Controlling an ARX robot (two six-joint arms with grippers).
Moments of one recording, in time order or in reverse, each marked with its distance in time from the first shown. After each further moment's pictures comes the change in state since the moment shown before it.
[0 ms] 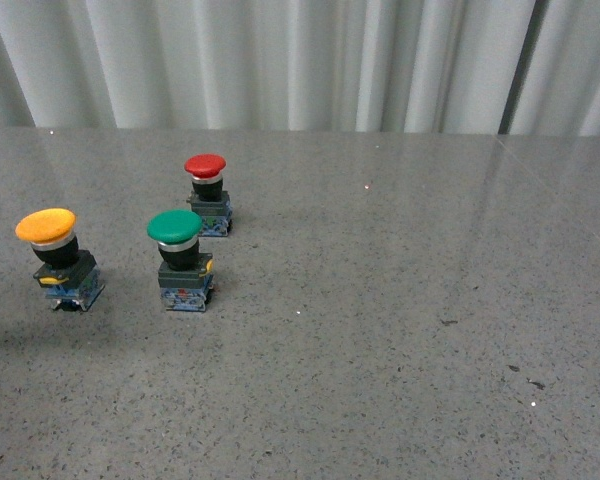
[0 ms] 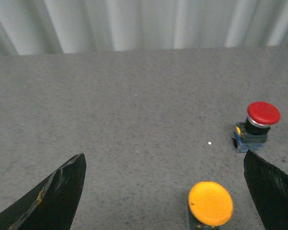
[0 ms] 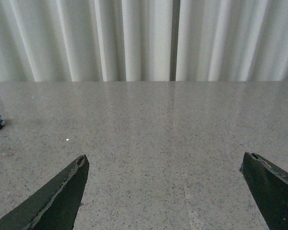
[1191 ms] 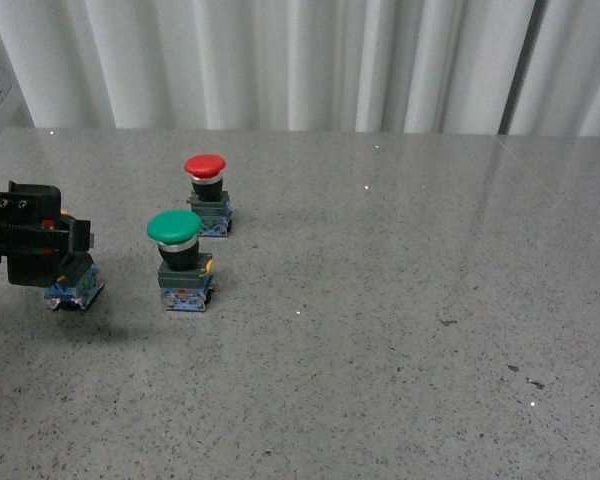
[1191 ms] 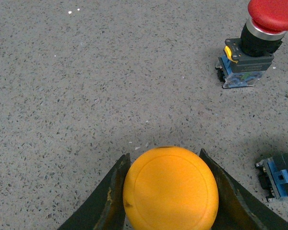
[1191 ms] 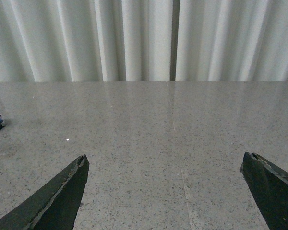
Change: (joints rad) left arm -0.058 0.347 0.074 0.012 0.062 -0.014; right arm 0.000 0.000 0.000 0.000 0.000 0.000
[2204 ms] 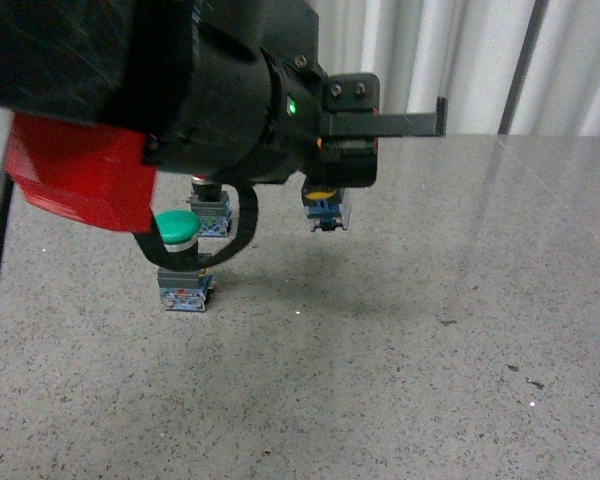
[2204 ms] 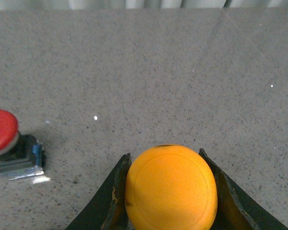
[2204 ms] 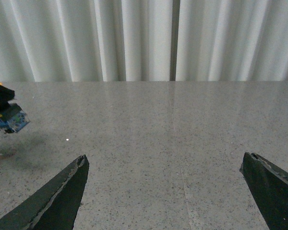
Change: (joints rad) left arm -0.490 0.180 0.361 -0.066 -0.262 -0.269; right arm 0.000 0.000 0.000 0.000 0.000 0.000
